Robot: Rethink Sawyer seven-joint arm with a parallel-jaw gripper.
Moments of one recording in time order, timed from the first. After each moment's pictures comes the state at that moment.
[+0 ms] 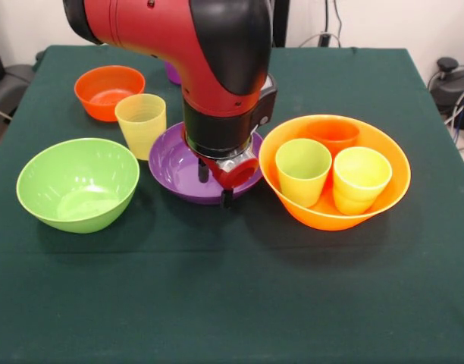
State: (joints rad) arm -0.19 -0.22 -0.15 1.11 0.10 0.79 2.41
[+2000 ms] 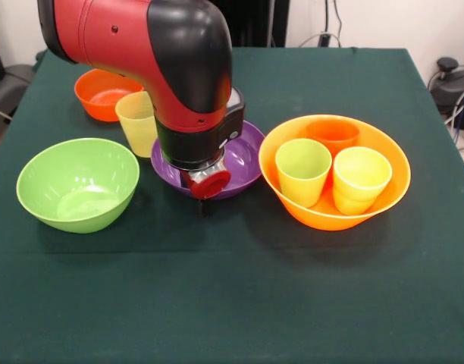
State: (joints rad) arm -0.26 -0.18 -0.12 1.13 0.10 0.74 2.41
